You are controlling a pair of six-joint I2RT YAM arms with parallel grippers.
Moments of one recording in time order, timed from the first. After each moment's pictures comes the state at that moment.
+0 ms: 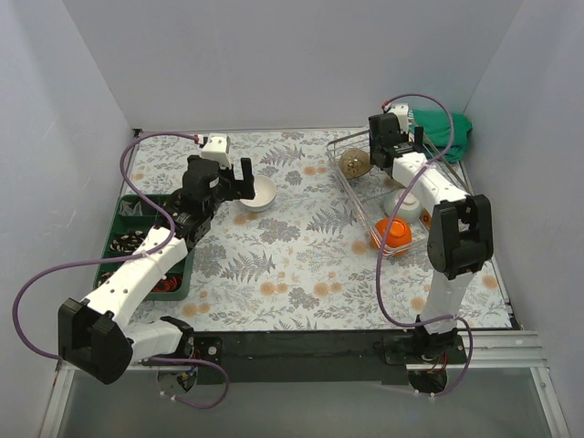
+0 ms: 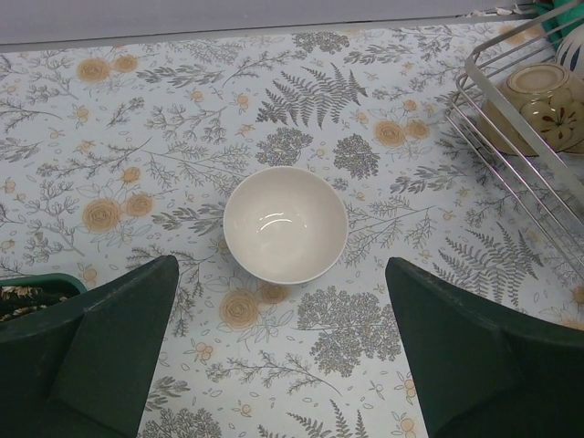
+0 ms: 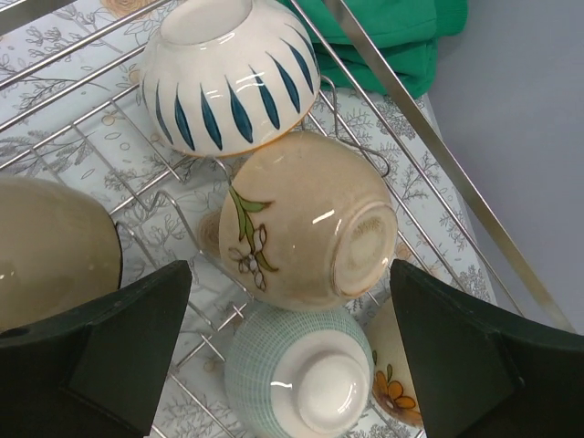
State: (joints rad) left arm -0.45 1.19 0.99 -0.11 -0.22 -0.18; right arm 0.29 1.84 1.51 -0.38 0.66 0.12
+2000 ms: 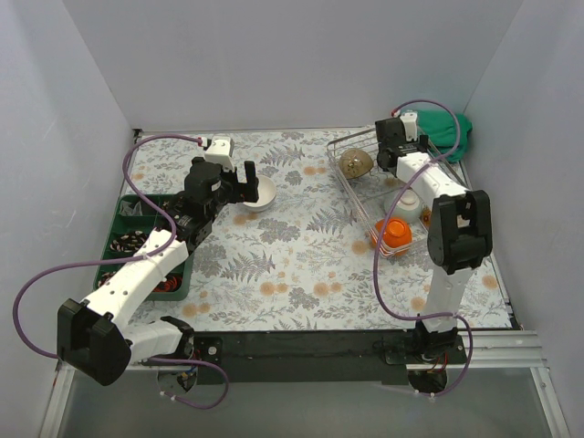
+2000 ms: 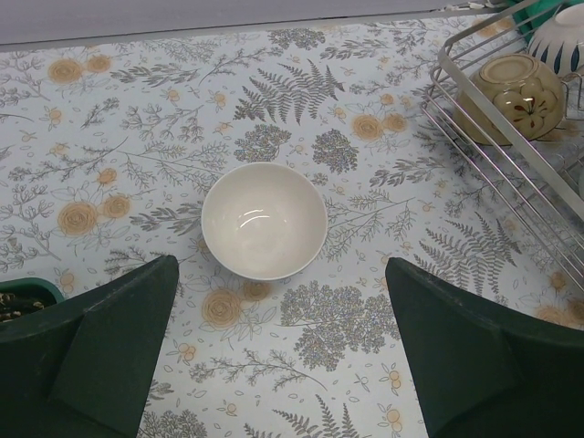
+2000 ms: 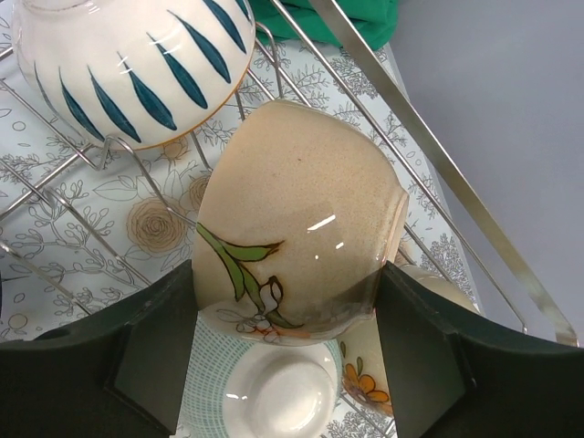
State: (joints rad) left arm -0.47 1.18 0.97 -0.09 -0.19 -0.19; right arm 0.25 1.94 1.55 -0.45 0.74 0.15
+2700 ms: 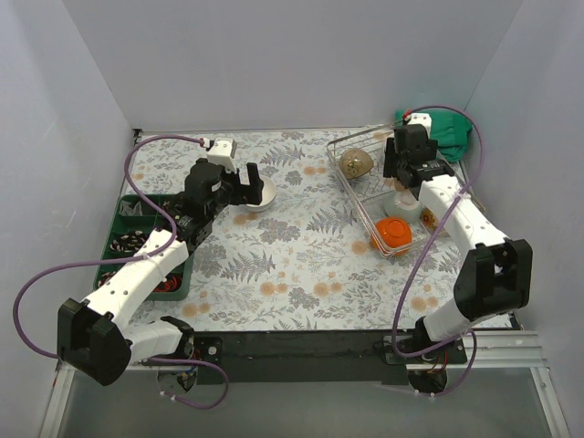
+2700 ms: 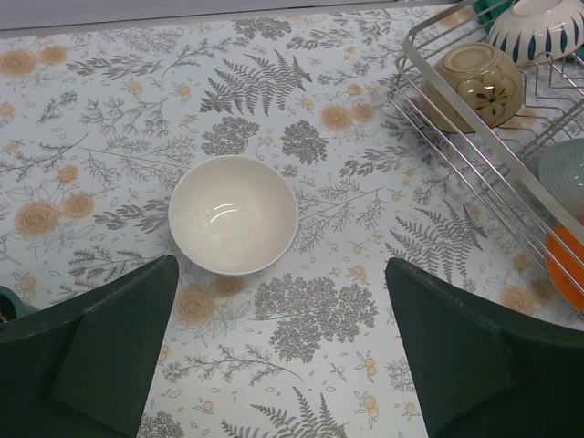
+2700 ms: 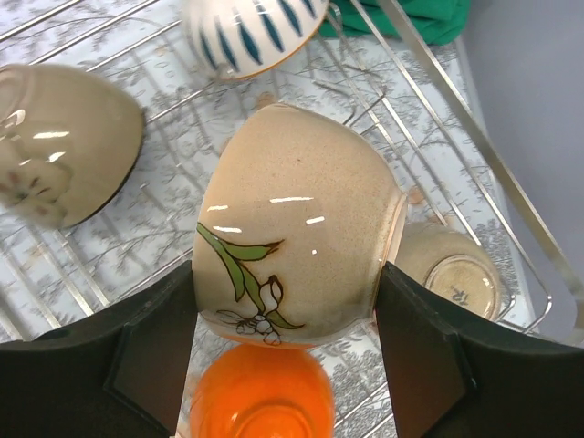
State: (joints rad) left arm -0.47 1.18 0.96 -0.09 -0.13 -0.22; right arm 0.26 1.56 1.32 -0.45 0.48 0.16
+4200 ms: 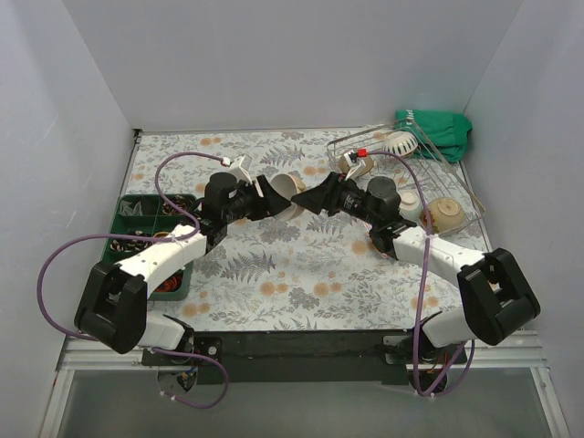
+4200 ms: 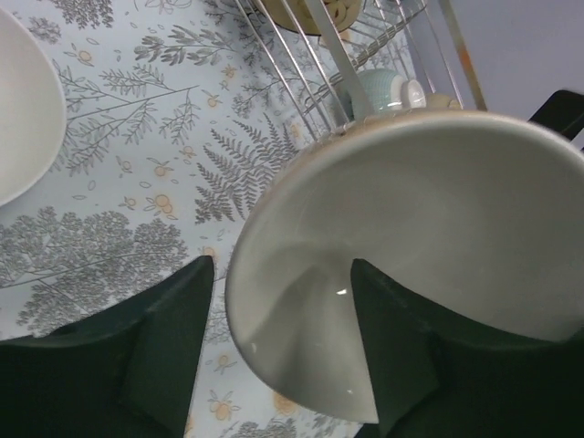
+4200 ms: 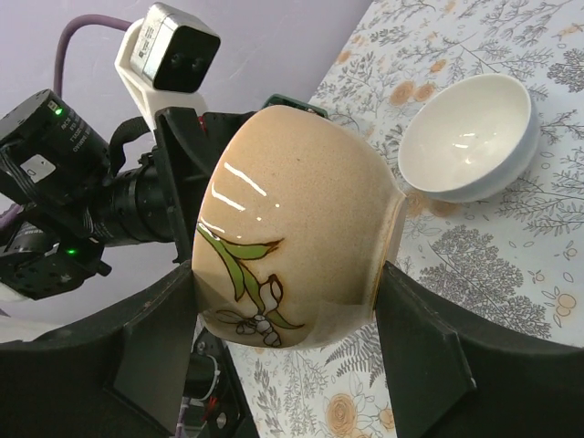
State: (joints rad) left arm -0.47 1.37 0.82 0.18 0.31 -0.71; right arm 0.57 1.40 0.76 0.64 -0.47 0.83
